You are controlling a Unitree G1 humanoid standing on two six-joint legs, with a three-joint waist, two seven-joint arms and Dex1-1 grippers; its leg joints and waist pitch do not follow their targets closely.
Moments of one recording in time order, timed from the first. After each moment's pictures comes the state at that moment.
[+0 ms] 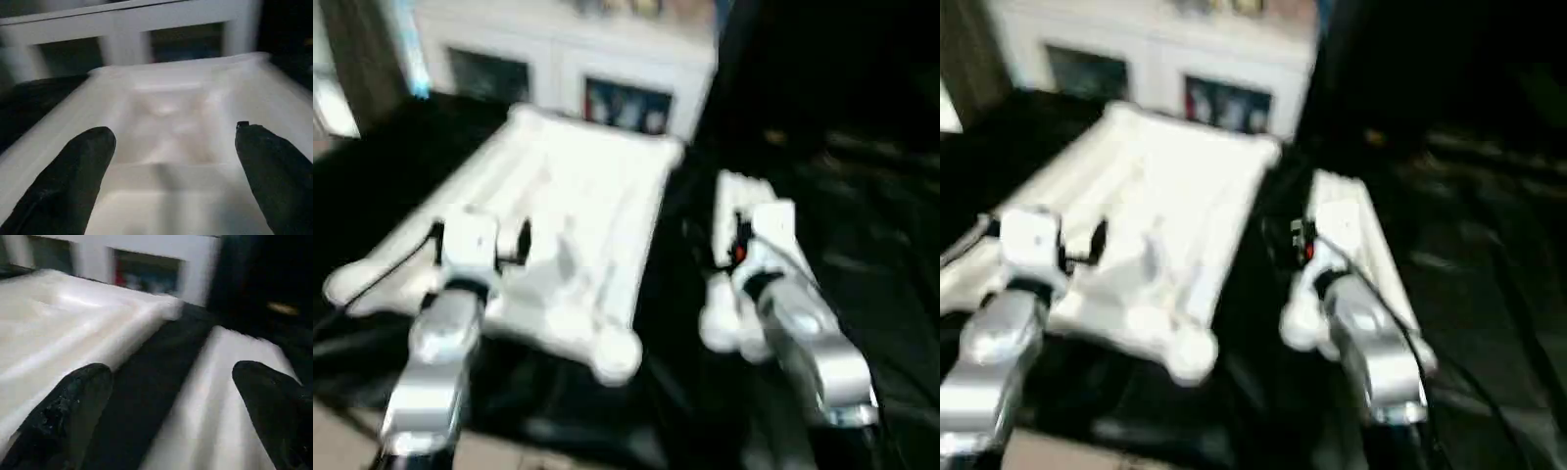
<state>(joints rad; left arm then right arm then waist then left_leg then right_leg) -0.14 0.19 -0.01 -0.13 0.04 0.28 -0.08 -0.20 -0.14 -0.01 -0.07 0.15 0.38 0.15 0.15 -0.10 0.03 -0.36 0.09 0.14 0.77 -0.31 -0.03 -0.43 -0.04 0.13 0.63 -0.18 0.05</state>
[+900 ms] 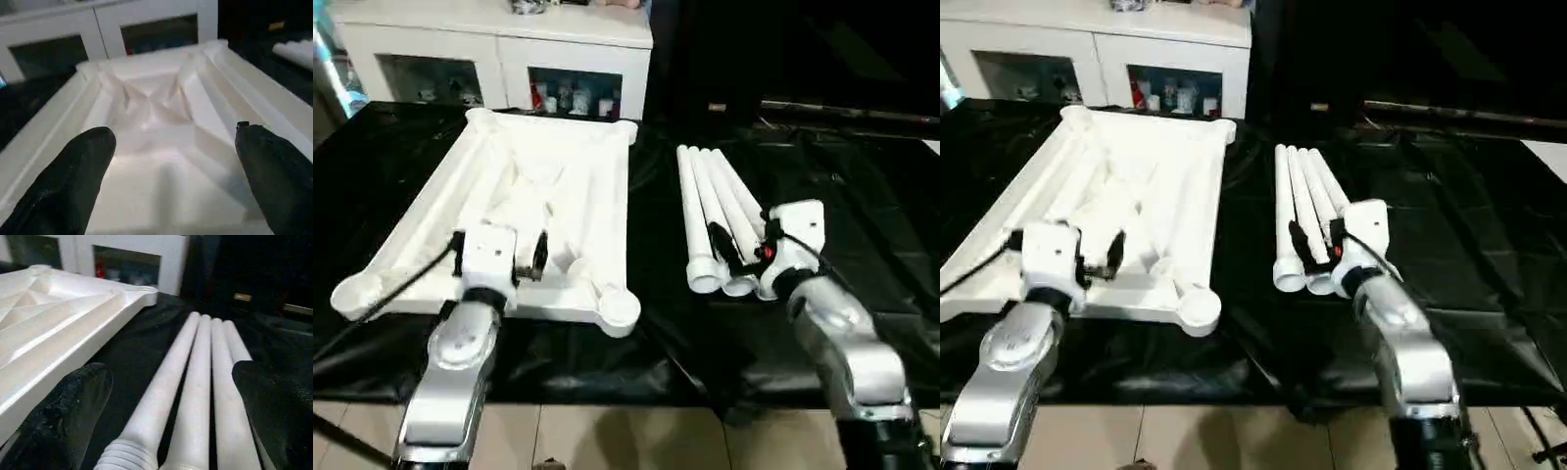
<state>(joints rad) -0.08 0.18 0.02 -0.18 0.06 0.32 -0.07 -0.24 -0.23 -0.03 -0.07 0.17 0.40 0.25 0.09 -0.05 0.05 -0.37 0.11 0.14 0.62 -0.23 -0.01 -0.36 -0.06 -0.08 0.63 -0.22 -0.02</state>
